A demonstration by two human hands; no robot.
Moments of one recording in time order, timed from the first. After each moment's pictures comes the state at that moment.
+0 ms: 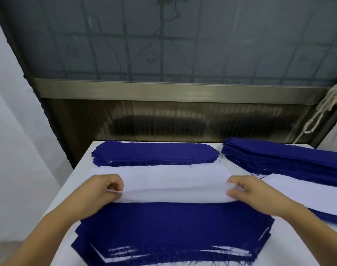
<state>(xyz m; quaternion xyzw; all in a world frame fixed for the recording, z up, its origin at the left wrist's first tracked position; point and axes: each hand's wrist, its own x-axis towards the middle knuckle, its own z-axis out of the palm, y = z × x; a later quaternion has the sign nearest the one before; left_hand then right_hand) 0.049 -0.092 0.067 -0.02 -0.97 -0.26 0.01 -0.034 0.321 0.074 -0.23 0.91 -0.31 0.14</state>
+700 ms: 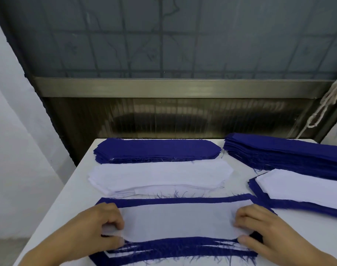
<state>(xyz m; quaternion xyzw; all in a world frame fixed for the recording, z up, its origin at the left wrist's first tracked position) 0.102 -0.091 0.046 -0.14 -0.97 -0.19 -0.11 0.035 0.350 0.023 -0.40 0.90 -0.15 -0.06</state>
